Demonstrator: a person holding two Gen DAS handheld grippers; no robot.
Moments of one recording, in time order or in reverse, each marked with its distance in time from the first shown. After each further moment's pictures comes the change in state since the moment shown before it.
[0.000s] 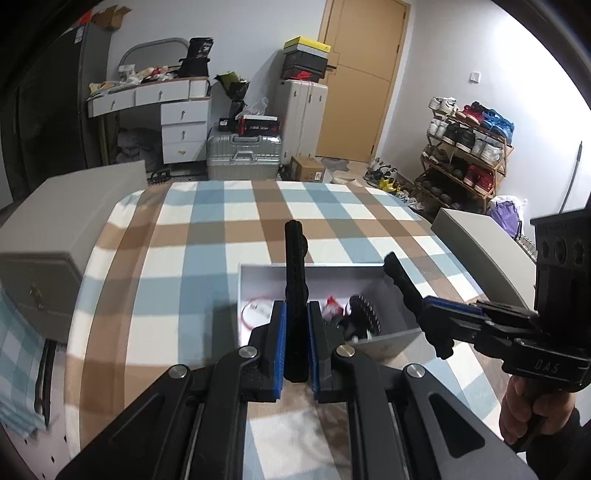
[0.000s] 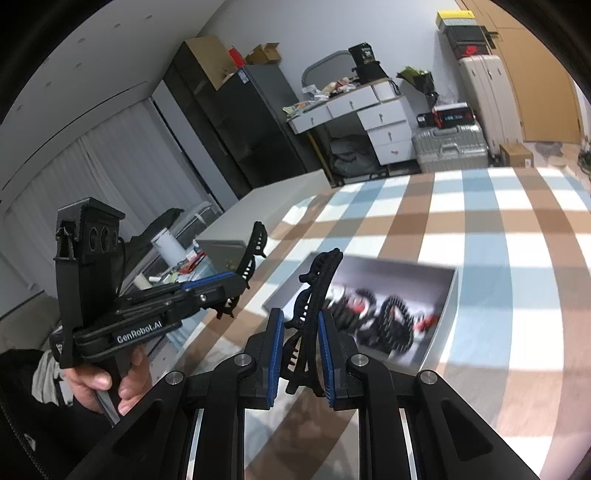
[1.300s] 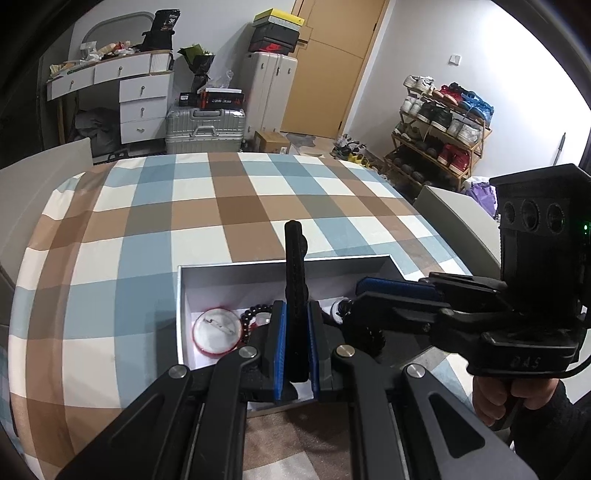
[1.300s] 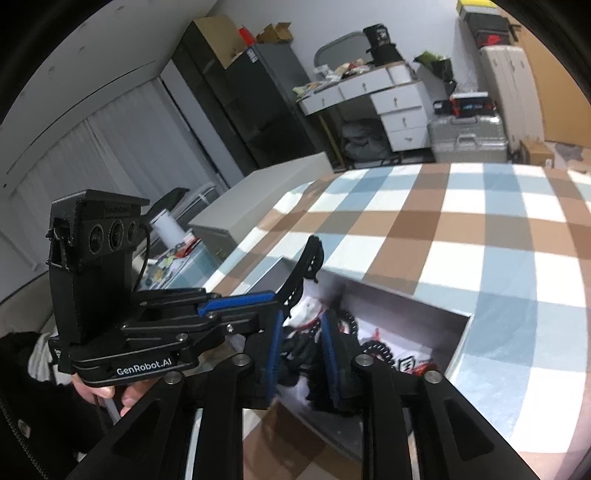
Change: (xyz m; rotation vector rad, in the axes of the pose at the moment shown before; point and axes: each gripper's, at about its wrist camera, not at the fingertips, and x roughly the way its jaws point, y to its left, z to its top) left arm 0.054 -0.004 0.004 0.019 0.105 -0.155; right arm 0.058 -0.035 0.014 -0.041 0.082 0.030
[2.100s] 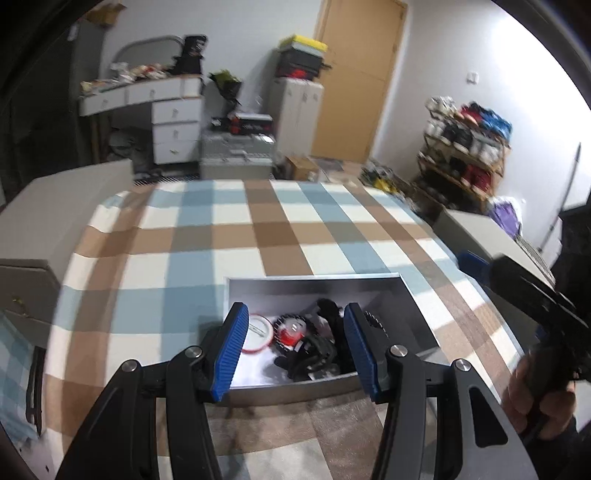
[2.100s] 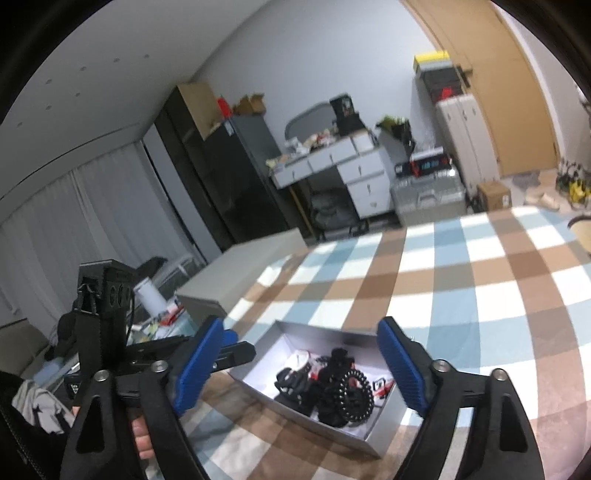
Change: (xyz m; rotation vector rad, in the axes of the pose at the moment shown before) left arm -0.037 0.001 -0.005 -0.032 -0.132 0.148; right arm -0.078 0.025 -0.011 0.050 -0.338 -0.121
